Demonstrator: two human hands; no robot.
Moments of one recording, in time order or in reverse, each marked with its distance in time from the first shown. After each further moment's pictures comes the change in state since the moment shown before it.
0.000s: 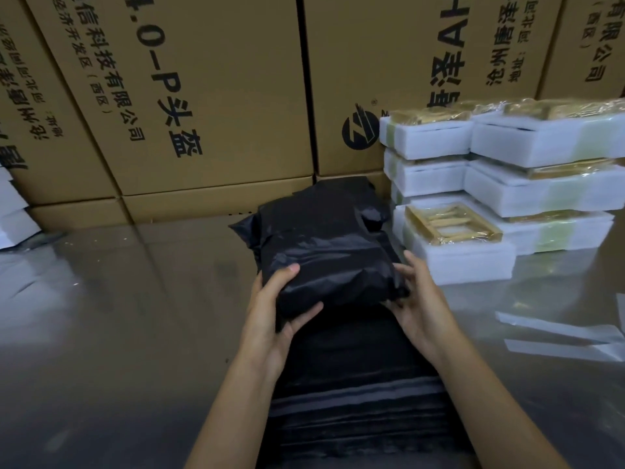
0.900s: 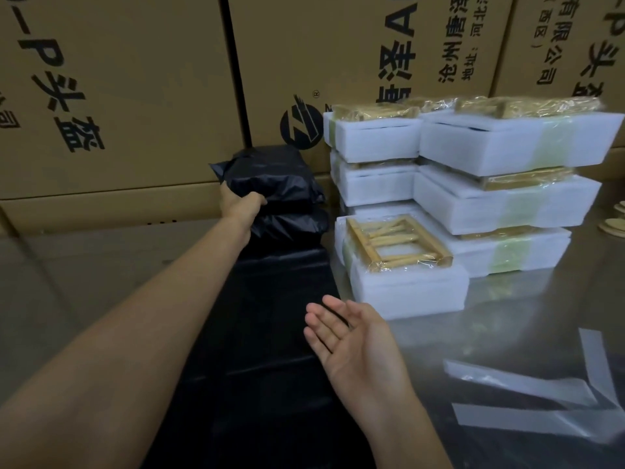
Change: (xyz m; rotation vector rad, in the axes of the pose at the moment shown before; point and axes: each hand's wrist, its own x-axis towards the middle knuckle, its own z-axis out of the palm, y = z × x) left_hand 0.257 0.002 0.133 0.594 0.093 0.260; right_hand 0.035 -0.005 -0.028 0.327 0.018 0.226
